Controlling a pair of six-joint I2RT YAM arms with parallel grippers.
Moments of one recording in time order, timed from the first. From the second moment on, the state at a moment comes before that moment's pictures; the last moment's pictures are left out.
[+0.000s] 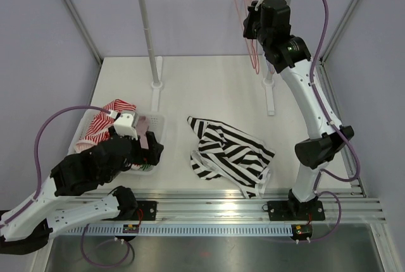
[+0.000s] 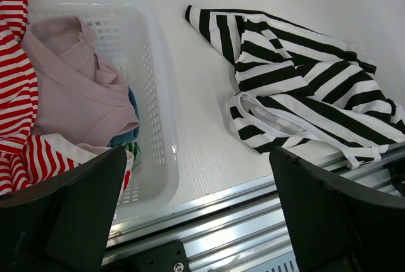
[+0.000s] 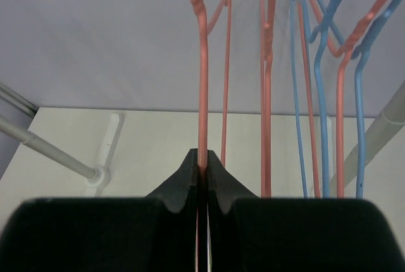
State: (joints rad) left arm -1.04 0.60 1.04 -1.06 -0.54 -0.61; right arm 0.44 1.82 2.24 -0.57 0.24 0.22
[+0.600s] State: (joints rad) left arm -1.05 0.59 1.02 -1.07 -0.55 -0.59; right arm 0.38 1.98 2.37 -0.61 0.22 0.26
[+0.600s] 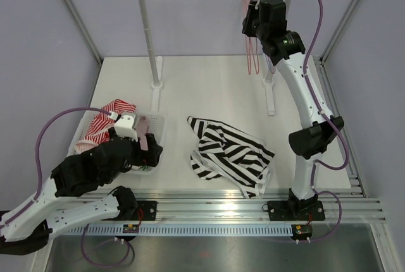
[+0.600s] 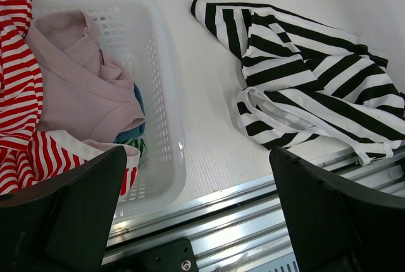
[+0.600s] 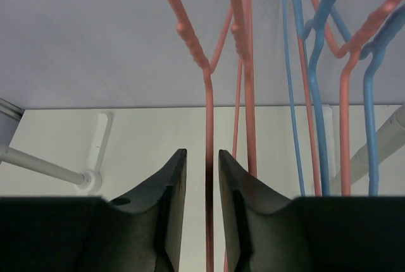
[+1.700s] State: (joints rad) left arm -1.16 1.64 1.17 -0.42 -0.25 -0.47; right arm 0.38 0.56 1.27 -0.65 -0.16 0.29
